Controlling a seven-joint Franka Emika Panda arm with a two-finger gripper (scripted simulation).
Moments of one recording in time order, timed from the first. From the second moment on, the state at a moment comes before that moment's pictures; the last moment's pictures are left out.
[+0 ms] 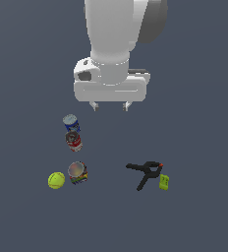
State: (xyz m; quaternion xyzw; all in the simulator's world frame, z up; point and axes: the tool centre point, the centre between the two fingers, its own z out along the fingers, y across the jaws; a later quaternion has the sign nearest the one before) arm -0.004 -0.010 0.317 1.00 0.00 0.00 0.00
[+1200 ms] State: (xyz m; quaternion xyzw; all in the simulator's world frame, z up) arm 0.000 -0.019 0.299 1.00 -0.06 -0.01 -0.01
